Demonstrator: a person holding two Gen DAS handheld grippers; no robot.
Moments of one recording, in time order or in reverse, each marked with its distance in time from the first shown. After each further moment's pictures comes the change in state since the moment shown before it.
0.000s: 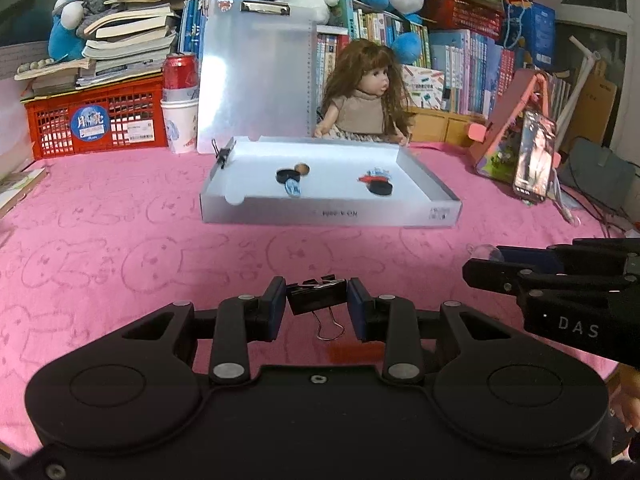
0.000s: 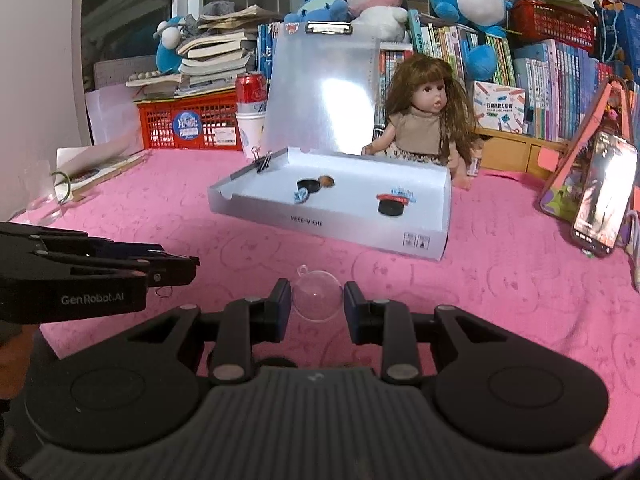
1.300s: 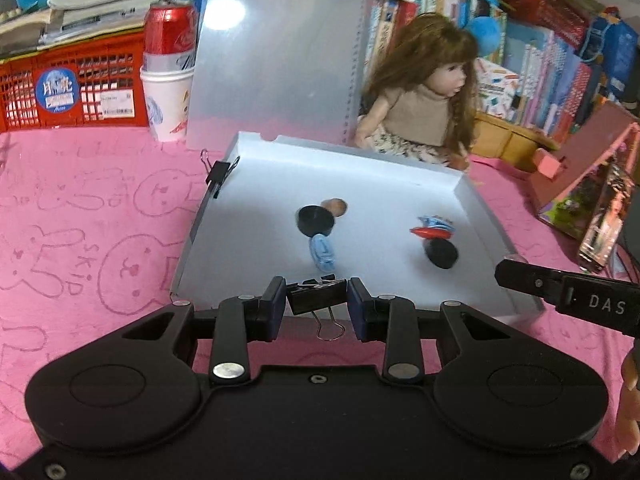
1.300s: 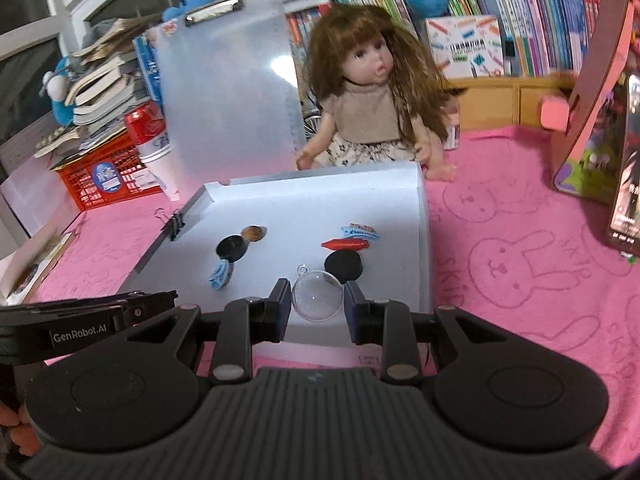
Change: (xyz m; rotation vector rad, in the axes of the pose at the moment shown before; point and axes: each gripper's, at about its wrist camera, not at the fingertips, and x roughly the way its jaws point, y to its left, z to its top) left arm 0.162 0.044 0.109 -0.139 0.178 0.010; right arm 0.134 -0.086 0.084 0.297 0.143 -0.027
